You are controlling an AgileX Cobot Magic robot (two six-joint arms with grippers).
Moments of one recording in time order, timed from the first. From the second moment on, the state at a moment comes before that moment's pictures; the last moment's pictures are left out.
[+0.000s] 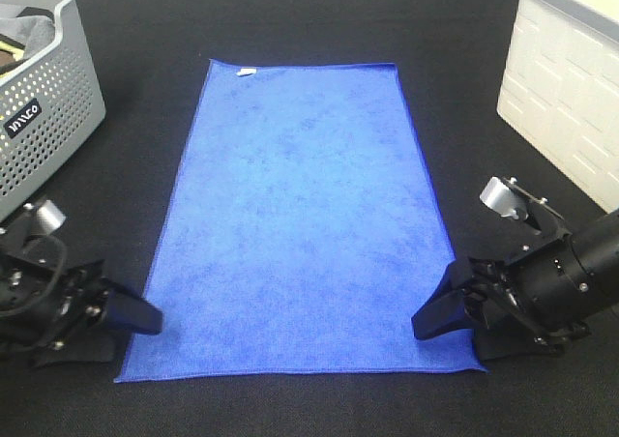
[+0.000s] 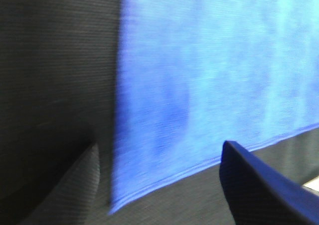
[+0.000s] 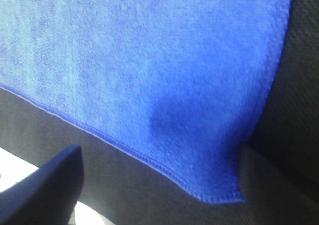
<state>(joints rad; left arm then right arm) -0.10 1.84 -0.51 -1.53 0.58 1.14 0.11 1.78 -0.54 1.20 0.59 -0.97</state>
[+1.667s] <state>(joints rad) -0.19 1.63 -0.37 -1.20 0.59 0.83 0.11 1.58 -0.34 1.06 0.64 -0.72</state>
